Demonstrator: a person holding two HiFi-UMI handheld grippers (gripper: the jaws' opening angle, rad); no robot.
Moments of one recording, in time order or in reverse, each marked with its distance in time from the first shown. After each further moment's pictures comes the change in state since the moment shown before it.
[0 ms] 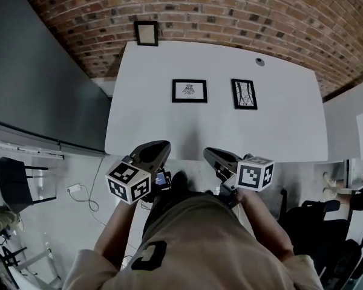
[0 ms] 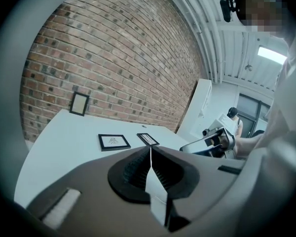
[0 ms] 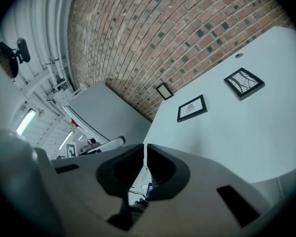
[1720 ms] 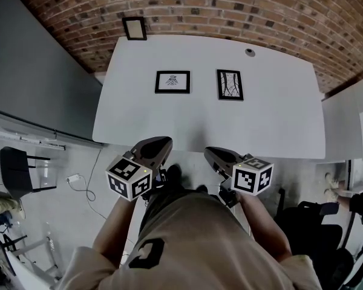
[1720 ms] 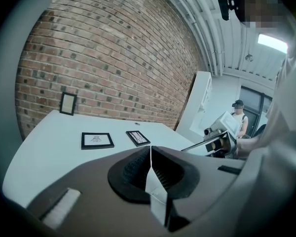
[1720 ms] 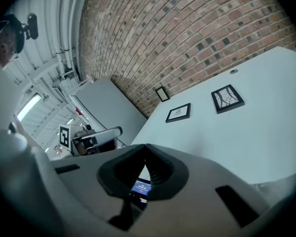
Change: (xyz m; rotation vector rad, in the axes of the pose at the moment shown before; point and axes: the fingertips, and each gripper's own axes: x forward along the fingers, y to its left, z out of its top) left arm 0.054 -0.093 -0.009 0.045 0.038 0.038; right arm -0.090 -0.043 -0.011 -0.117 0.026 0.001
